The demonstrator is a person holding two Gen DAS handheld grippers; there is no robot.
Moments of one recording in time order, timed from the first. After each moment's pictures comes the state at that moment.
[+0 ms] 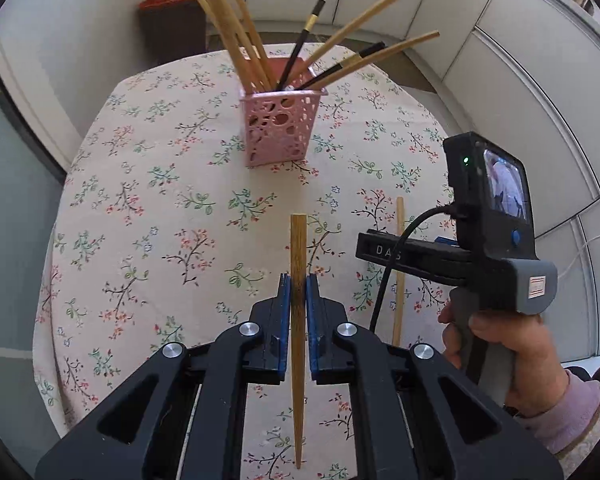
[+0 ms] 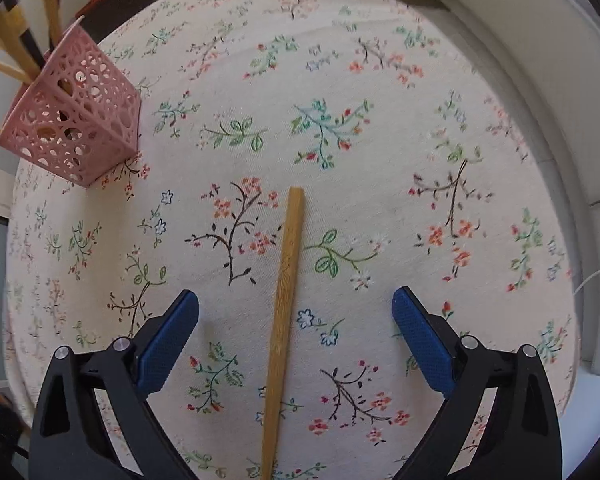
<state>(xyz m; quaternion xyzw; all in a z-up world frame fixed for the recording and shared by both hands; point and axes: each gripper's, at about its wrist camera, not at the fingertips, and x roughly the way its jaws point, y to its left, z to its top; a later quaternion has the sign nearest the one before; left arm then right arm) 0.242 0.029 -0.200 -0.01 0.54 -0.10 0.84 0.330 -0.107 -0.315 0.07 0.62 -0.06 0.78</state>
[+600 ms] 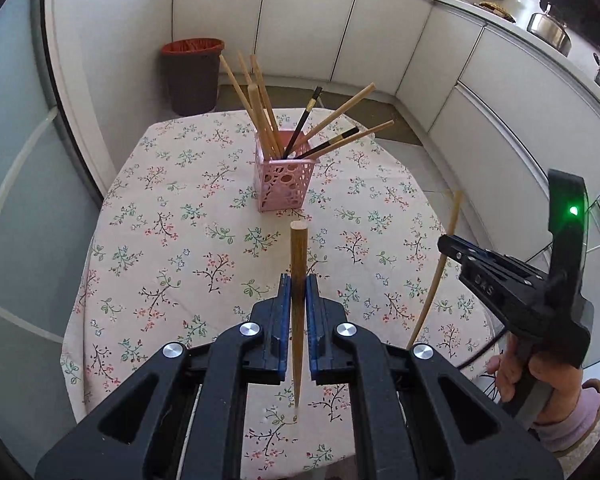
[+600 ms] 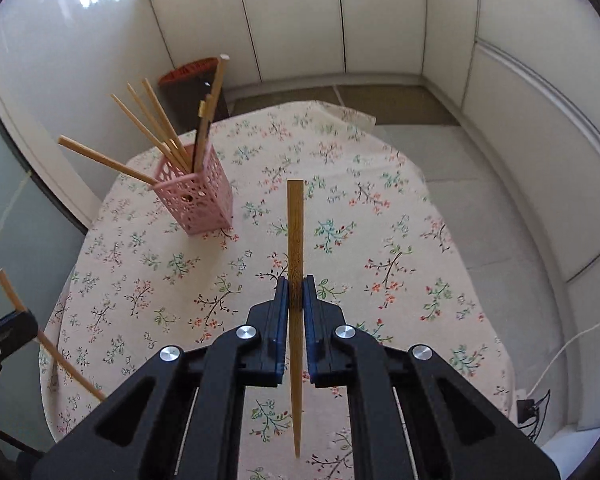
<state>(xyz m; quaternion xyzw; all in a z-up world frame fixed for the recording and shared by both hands) 0.188 0.042 -0.127 -0.04 0.46 -0.10 0.88 0.238 -0.136 -0.169 0.07 0.45 0.02 0.89</state>
